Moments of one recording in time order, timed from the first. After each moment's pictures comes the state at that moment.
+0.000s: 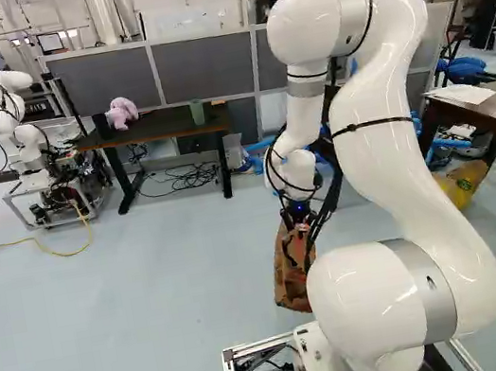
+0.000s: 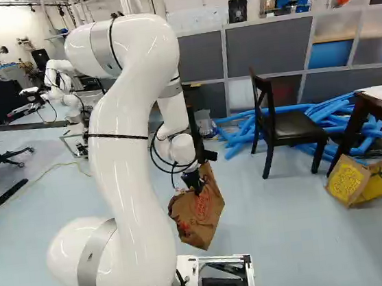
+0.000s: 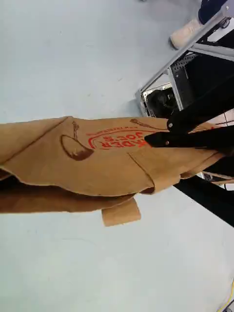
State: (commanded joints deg) arm -8.0 -37.6 -41.2 -0.1 0.1 16.8
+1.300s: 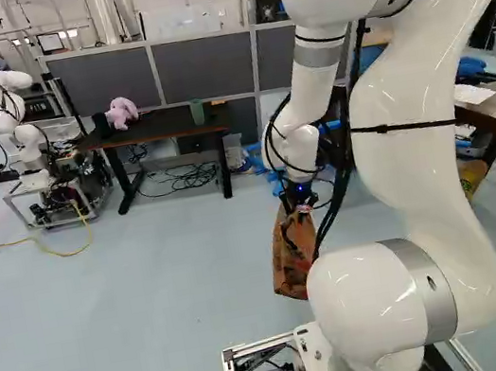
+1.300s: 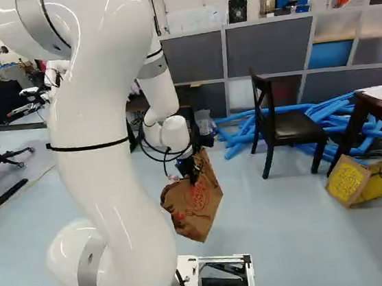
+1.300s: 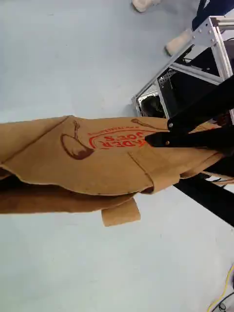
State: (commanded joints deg) arm -7.1 -22.1 -36.8 -0.1 -9.8 16.8
